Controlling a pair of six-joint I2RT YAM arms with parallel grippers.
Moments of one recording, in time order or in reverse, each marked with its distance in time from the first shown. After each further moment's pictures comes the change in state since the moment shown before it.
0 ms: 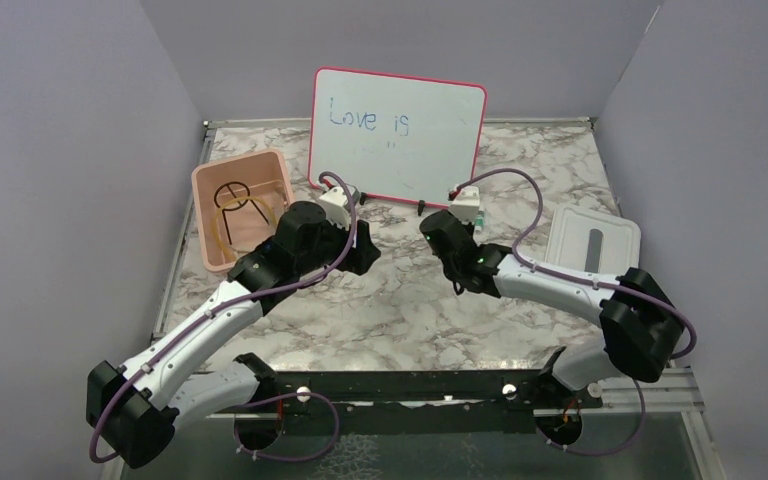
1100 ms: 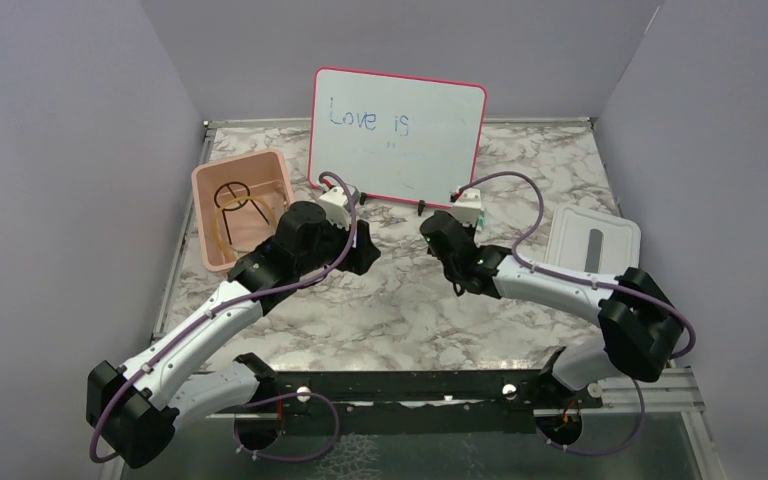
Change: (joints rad) left arm 0.000 0.000 0.000 0.000 -0.002 0.000; right arm 0.000 0.026 -0.017 0.019 -0.008 0.041
